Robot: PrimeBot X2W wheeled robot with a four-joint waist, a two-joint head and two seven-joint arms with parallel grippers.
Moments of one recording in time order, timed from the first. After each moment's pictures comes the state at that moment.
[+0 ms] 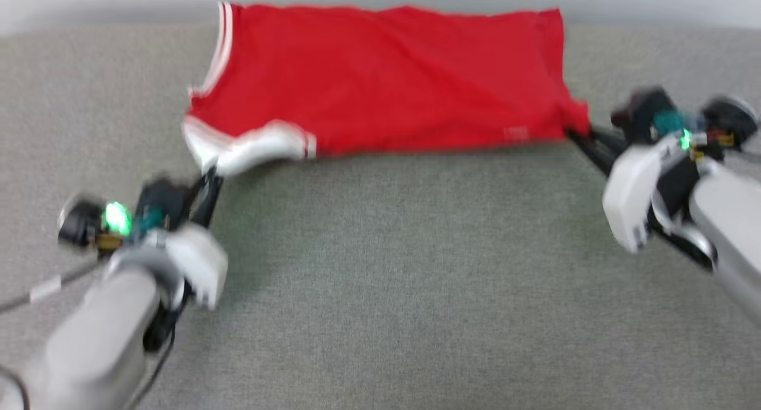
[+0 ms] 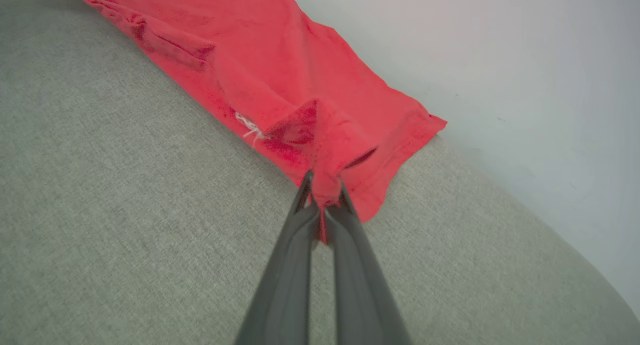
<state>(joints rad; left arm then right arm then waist) -0.69 0.58 -0.78 0.53 -0.55 0.05 -0.23 -0.99 -0.58 1.06 0.60 0.68 0.13 -0.02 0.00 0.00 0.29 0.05</state>
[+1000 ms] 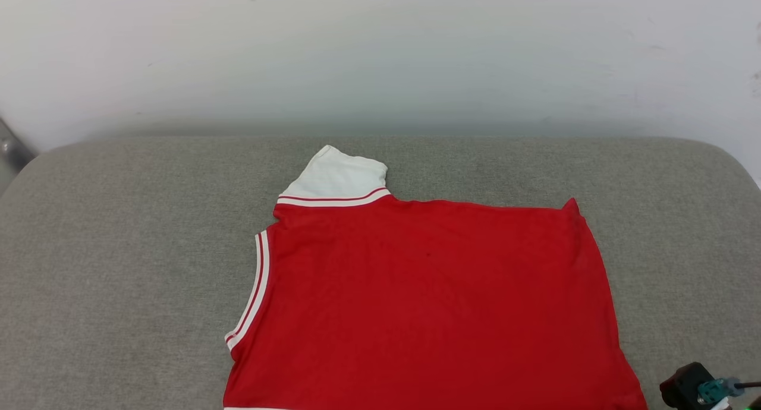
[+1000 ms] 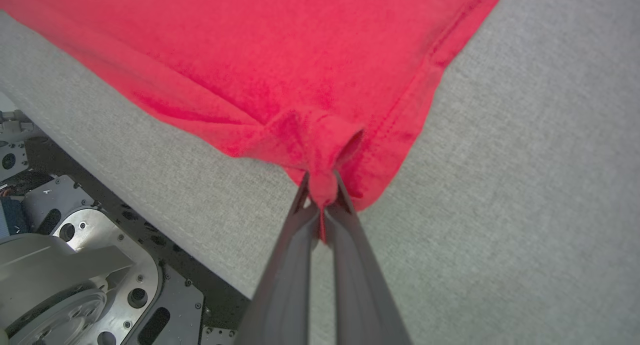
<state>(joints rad) 0.13 0.72 -0.88 0.05 -0.81 0.27 -0.09 -0.01 -0.81 0.64 0.11 0.65 0.13 0.26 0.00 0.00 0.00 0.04</state>
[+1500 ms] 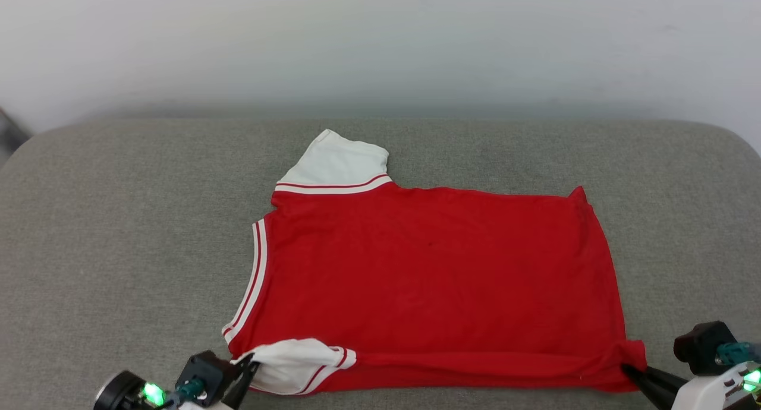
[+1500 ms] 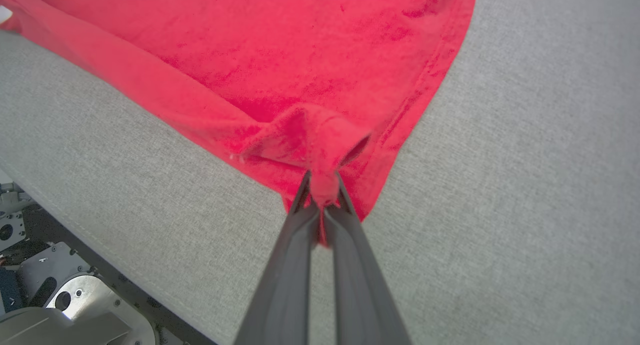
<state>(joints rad) -0.14 0.76 -0.88 0.06 -0.66 0.22 -0.06 0.07 -0.70 0.38 -0.02 0.56 0.13 0.34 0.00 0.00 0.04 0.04</state>
